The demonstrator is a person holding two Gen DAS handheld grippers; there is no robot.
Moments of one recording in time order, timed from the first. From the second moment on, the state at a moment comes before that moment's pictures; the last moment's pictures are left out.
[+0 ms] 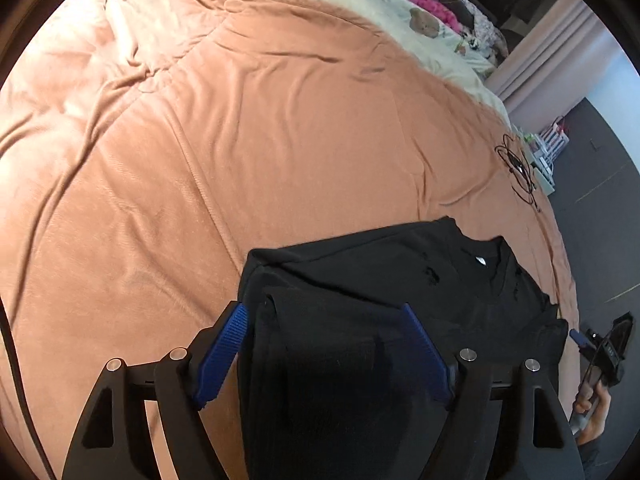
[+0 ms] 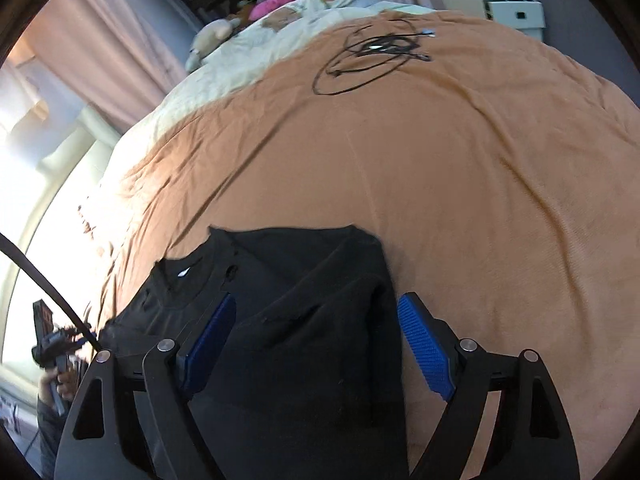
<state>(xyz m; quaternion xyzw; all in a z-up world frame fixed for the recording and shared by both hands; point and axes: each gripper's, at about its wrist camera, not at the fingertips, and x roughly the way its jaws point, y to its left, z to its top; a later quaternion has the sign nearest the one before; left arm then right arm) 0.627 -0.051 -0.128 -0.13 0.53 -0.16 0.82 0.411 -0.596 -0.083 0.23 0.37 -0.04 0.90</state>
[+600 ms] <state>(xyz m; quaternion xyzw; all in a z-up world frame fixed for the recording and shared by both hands) 0.558 -0.101 -0.157 0.07 0.57 -0.13 0.81 0.387 -0.527 -0.089 0.06 0.47 -0.07 0.88</state>
